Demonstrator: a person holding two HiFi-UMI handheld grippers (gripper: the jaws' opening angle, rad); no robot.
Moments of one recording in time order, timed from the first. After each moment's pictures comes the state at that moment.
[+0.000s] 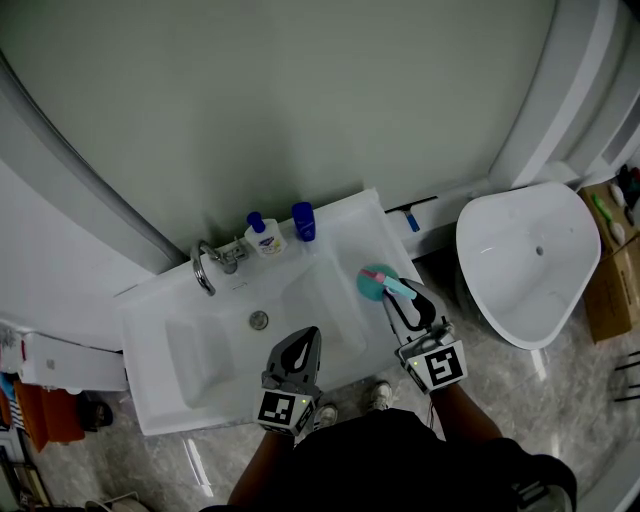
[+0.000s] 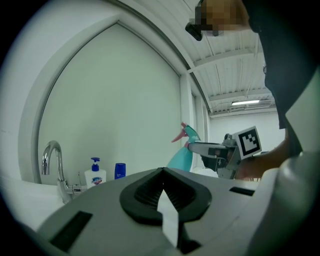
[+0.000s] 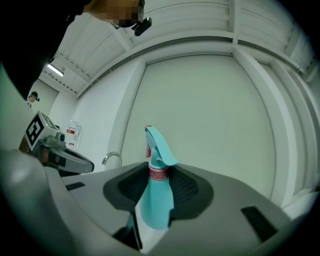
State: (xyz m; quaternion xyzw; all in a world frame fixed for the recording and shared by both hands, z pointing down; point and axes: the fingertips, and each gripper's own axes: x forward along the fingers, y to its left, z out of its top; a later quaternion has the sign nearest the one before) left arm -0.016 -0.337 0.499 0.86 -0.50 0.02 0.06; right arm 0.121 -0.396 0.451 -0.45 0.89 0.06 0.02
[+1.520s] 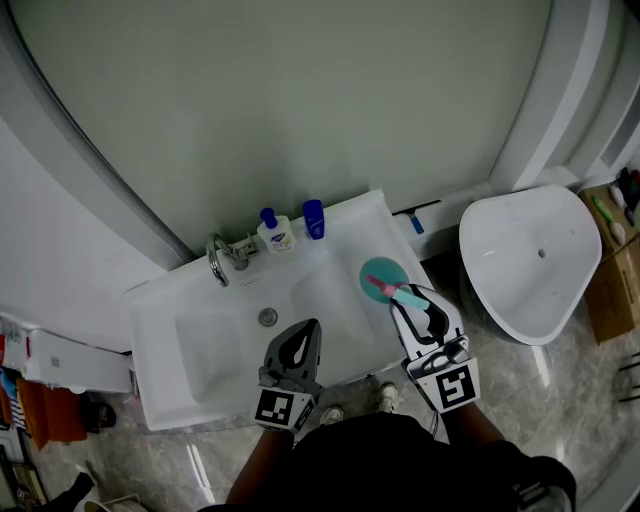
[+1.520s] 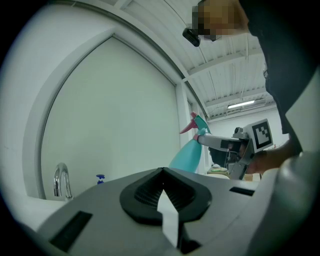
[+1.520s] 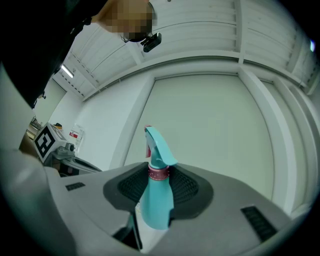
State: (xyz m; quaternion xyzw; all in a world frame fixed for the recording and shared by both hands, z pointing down) left arm -0.032 -0.313 0.449 0.86 -0.50 0.01 0.02; right arm 0.107 -0.331 0.381 -0.45 0.88 0.12 0.06
